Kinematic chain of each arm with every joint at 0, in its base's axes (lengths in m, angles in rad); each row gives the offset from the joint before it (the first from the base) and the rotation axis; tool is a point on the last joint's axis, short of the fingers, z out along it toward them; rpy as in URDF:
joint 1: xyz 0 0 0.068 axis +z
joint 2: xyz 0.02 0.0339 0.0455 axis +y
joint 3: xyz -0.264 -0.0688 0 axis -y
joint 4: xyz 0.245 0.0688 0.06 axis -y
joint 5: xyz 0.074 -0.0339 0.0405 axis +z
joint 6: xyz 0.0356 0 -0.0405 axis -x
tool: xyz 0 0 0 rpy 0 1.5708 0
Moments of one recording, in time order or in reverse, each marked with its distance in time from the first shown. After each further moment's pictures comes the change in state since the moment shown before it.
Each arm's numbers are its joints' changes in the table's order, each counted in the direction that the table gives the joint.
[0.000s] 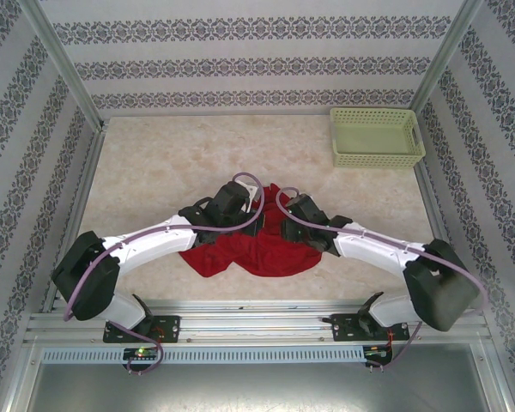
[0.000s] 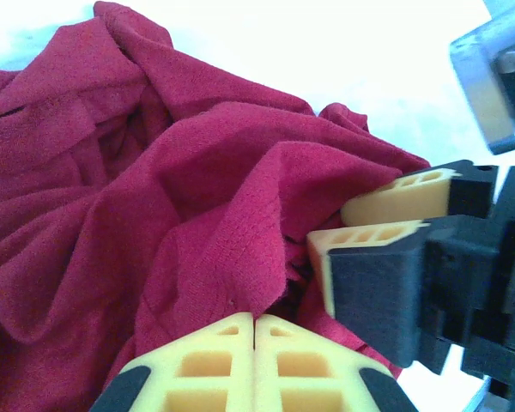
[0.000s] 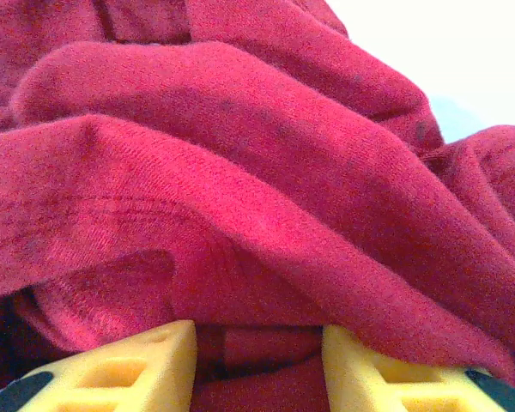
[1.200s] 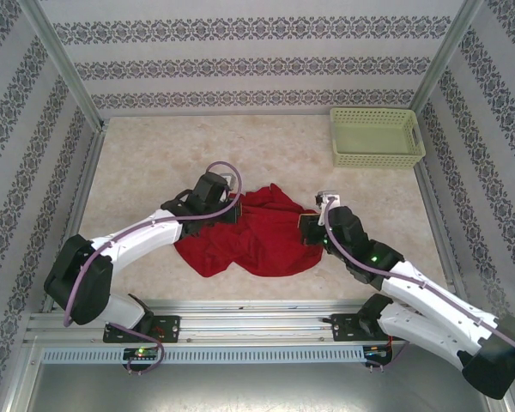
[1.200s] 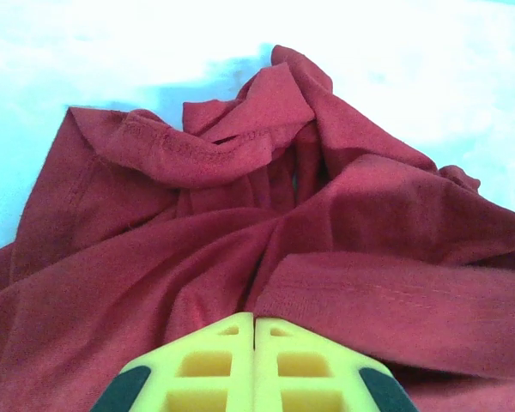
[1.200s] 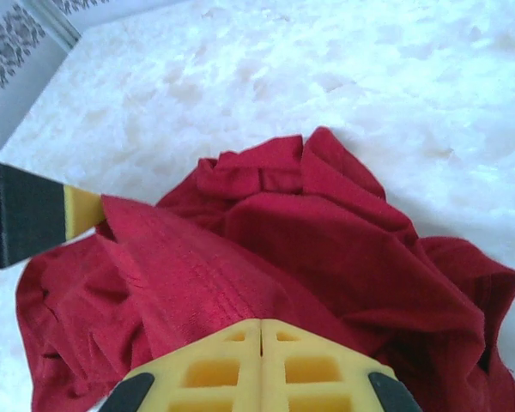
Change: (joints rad) left arm 0.175 -0.047 -0.037 -0.060 0.024 0.021; right arm 0.021 -0.579 -0.153 0.048 0.000 0.041
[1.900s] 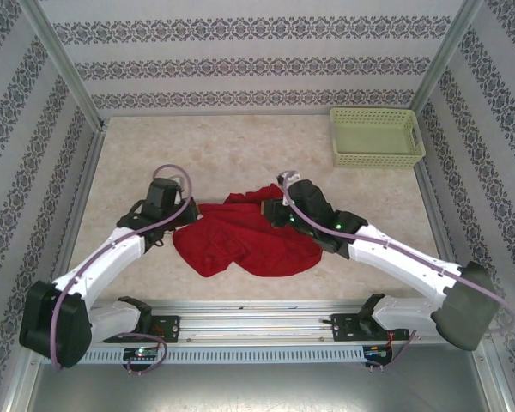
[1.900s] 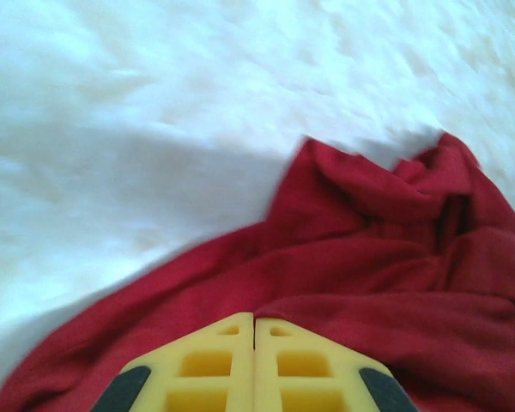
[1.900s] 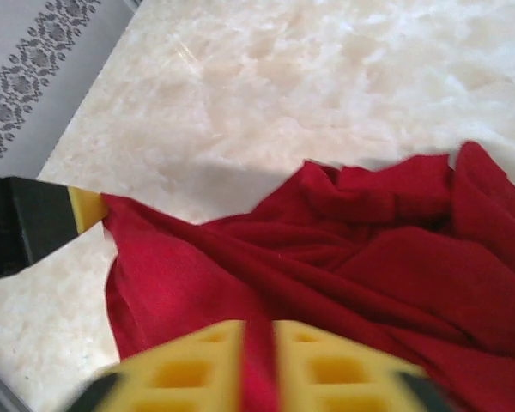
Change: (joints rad) left arm 0.317 -0.315 -0.209 -0.102 0.025 0.029; right arm 0.090 0.416 0.344 0.010 0.090 -0.037
